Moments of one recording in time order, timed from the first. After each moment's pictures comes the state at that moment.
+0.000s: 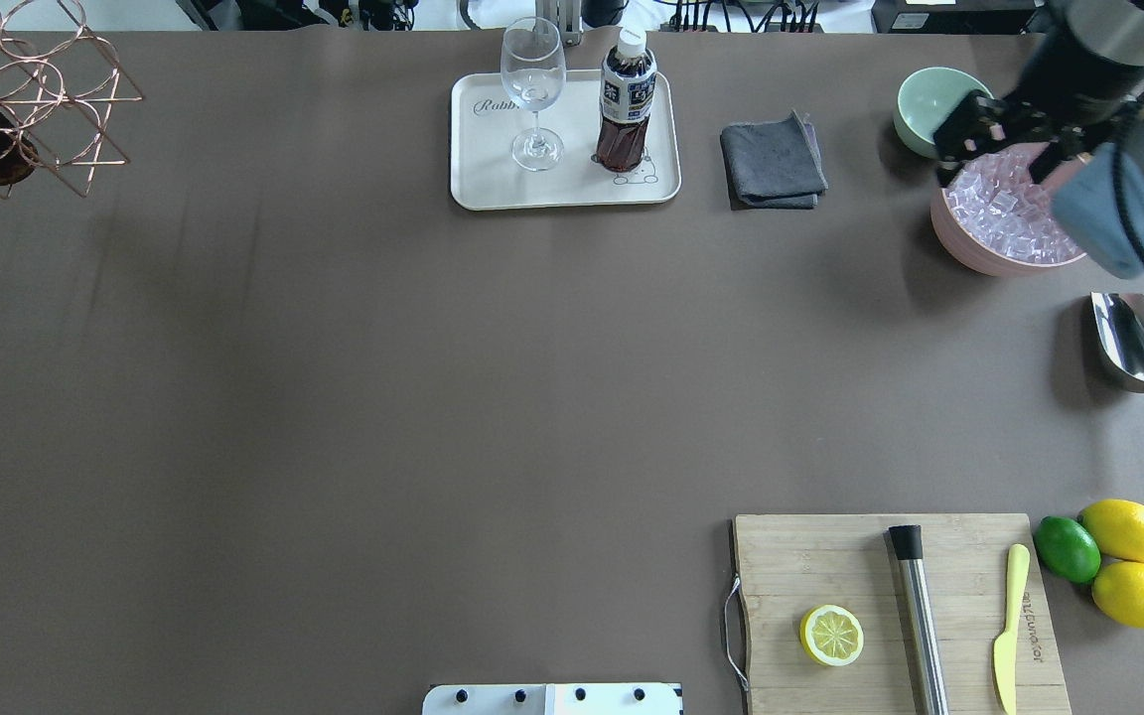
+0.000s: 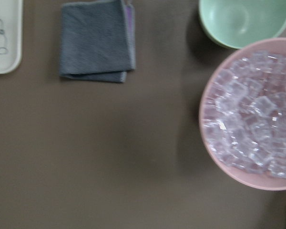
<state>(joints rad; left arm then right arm) -1.59 -2.08 -1.64 -1.54 -2.29 1.18 1.20 -1.25 1.88 -1.89 2.28 0.40</state>
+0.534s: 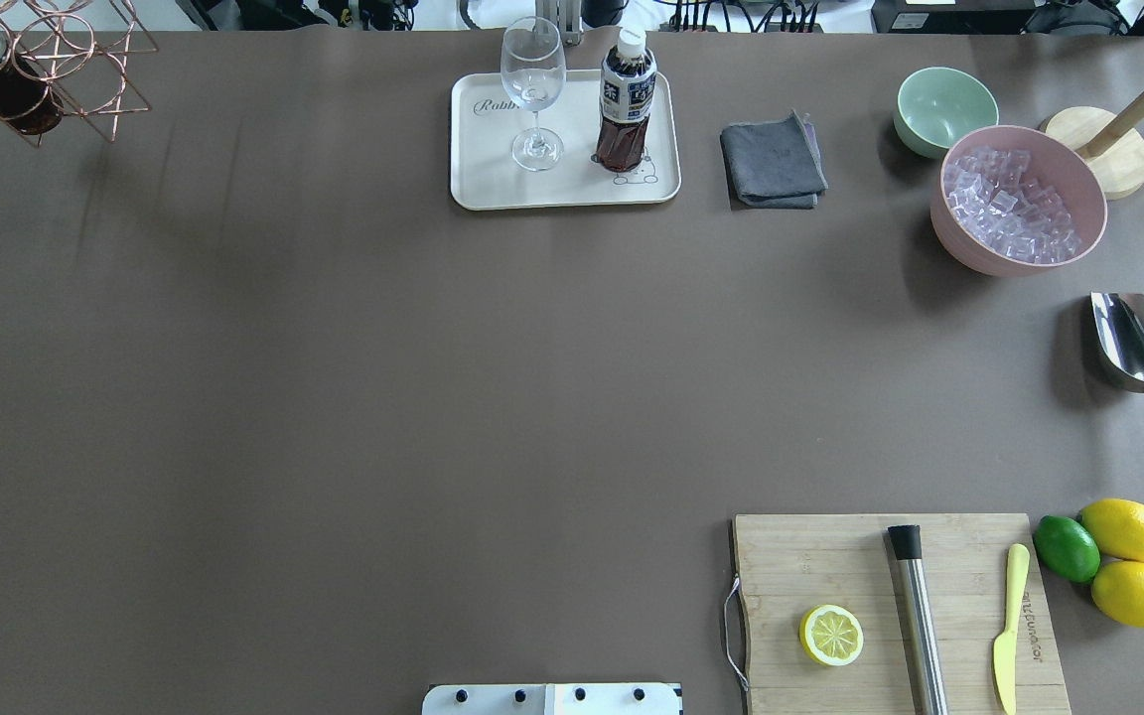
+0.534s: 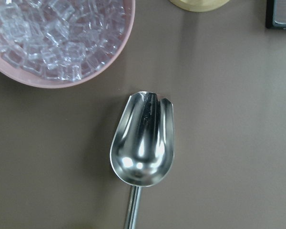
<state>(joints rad) -1.54 -2.15 -1.46 -1.73 -2.21 1.07 1.41 -1.54 1.91 -1.88 2.28 0.03</state>
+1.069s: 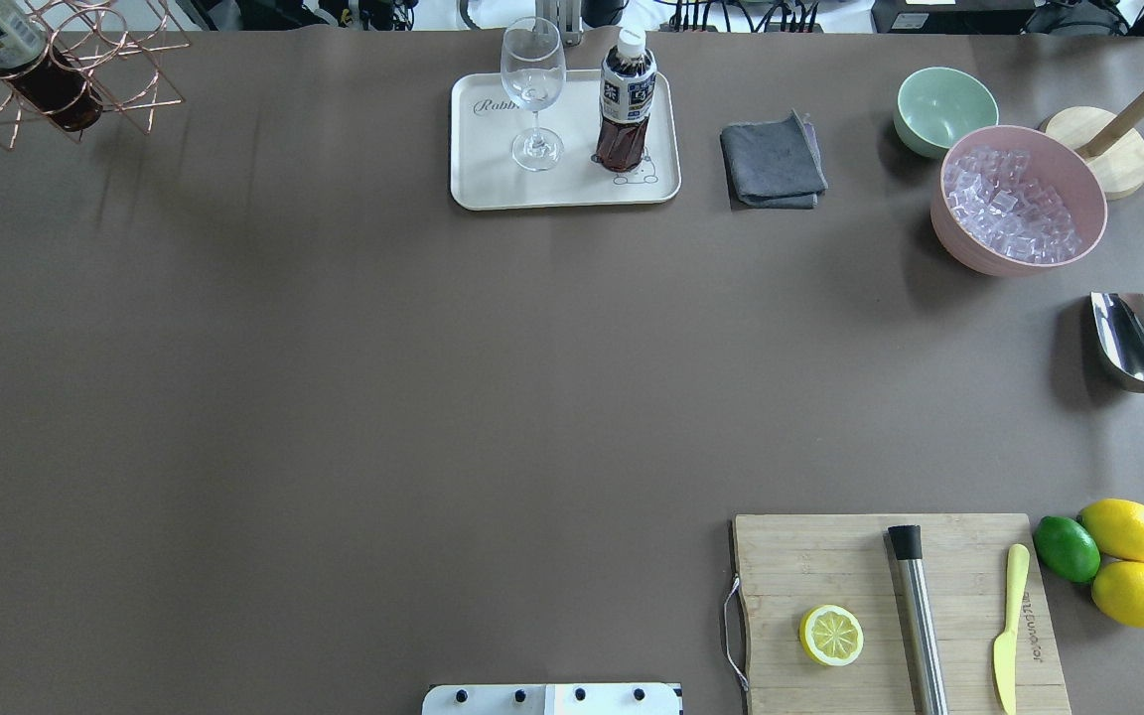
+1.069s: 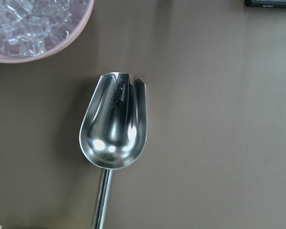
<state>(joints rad) -1.46 -2.21 -1.33 -1.86 -2.08 0.99 1.59 -1.61 1.76 -1.87 2.28 -0.24</state>
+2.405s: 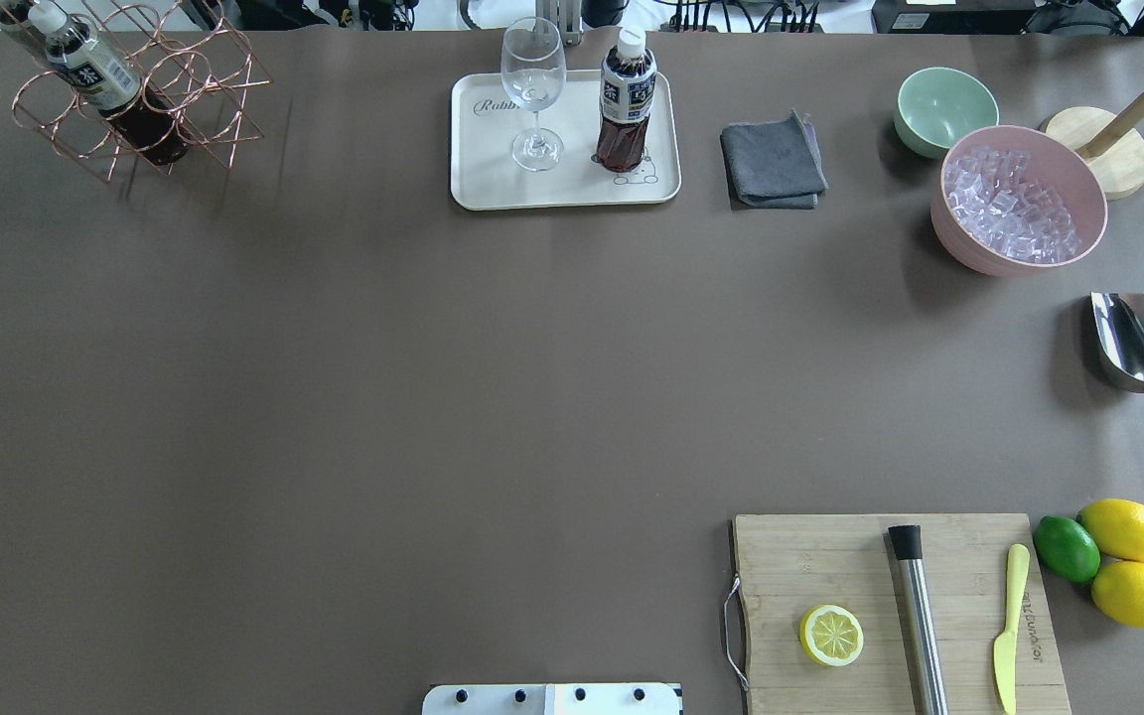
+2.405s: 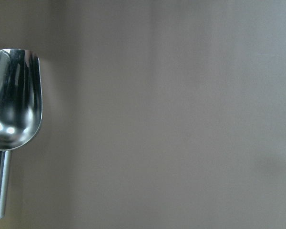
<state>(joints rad) -1.38 -2.17 -1.39 -1.88 -2.06 0.95 1.68 -1.63 1.68 -1.82 2.24 -0.28</state>
